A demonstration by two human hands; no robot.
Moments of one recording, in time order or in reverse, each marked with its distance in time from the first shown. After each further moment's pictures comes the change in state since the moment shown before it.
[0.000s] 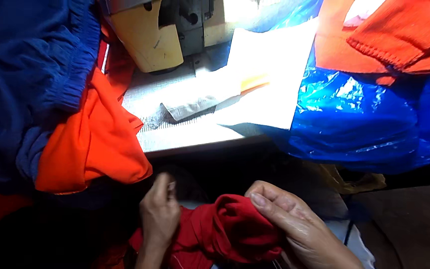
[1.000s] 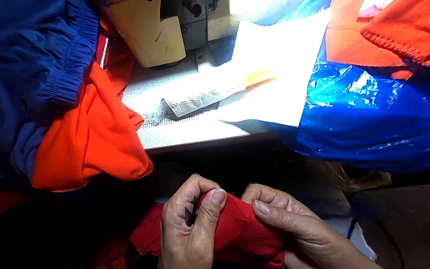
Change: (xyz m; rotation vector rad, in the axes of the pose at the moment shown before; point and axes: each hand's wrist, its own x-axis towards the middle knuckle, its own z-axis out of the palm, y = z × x) left_hand 0.012 0.076 -0.021 -0.924 -0.142 -0.206; right_hand 0.002 -0.016 0.005 0.299 -0.127 0.243
